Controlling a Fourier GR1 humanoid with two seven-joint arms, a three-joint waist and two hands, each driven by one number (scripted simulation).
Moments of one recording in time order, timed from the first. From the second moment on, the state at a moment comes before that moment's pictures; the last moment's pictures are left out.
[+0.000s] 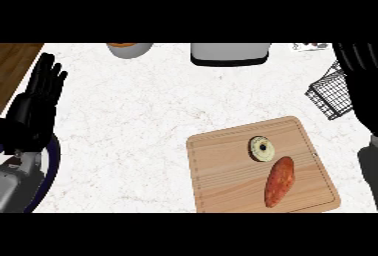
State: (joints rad) left arm -0.26 0.53 -0.16 -1.59 0.37 0.38 0.03; right arm -0.40 -0.44 0.00 -1.70 -0.42 0.07 -0.12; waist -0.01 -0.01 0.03
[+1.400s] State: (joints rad) left arm -0.15 0.59 -0.27 -1.48 0.18 0.38 0.03; right arm 0.36 -0.30 0.14 -1.76 0.26 -0.75 0.57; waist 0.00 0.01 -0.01
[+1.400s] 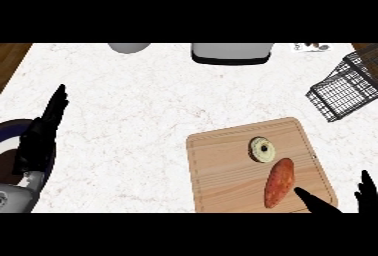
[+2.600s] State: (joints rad) left arm -0.20 0.54 -0.26 -1.43 0.15 0.36 0.04; right arm -0.02 -0.24 0.15 -1.80 0.56 -0.32 1.26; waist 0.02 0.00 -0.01
